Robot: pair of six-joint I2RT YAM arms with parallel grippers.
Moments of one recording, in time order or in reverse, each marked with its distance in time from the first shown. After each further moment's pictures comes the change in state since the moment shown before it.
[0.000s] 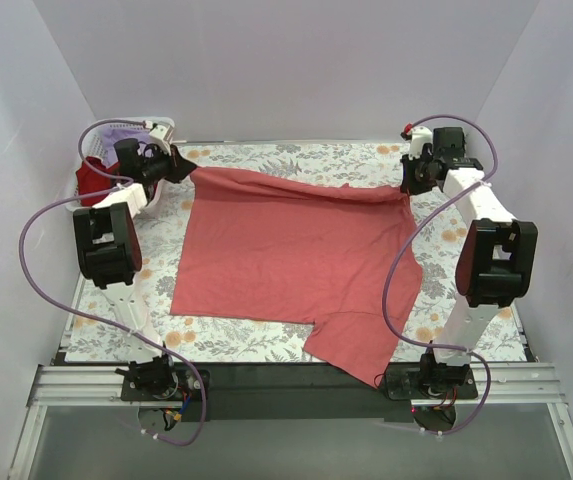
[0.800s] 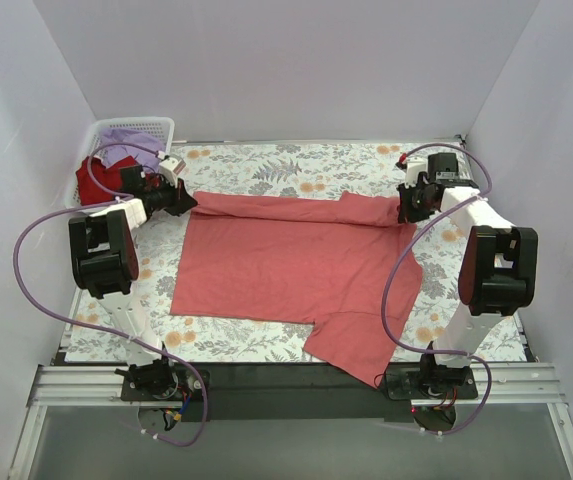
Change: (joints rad) left arm 0.019 -0.122 -0.239 -0.222 0.015 0.290; right arm 0.000 -0.087 -0.248 -0.007 -0.011 -0.006
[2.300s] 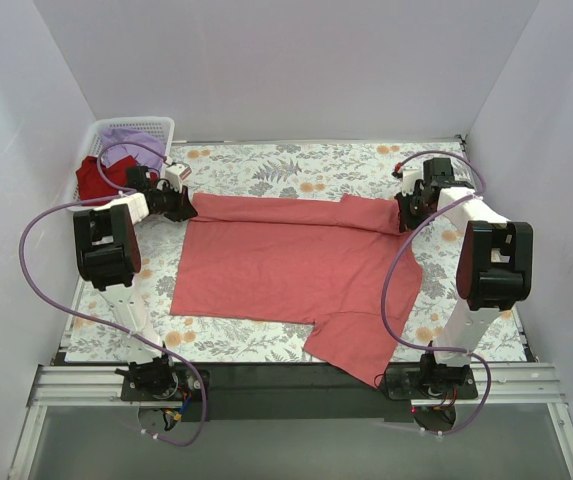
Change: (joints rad) left arm -0.007 0.086 0.097 -0.239 -0.079 0.106; right arm 0.006 0.043 -0.013 -0.051 0.049 -0.051
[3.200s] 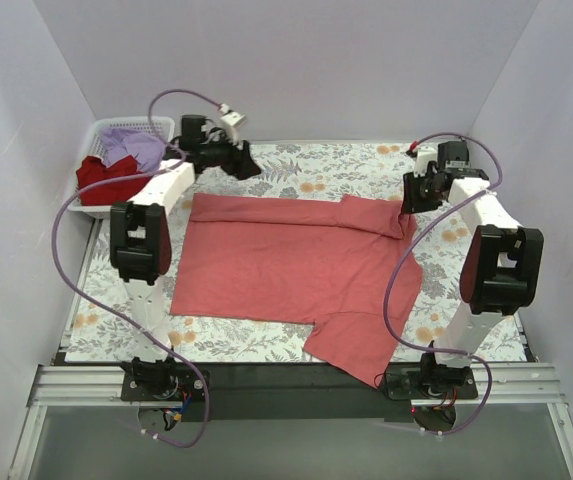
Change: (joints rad) left arm -0.300 0.045 0.413 -0.045 0.039 -0.258; right arm -0.031 -0.039 0.093 -0.035 -0.053 0.079
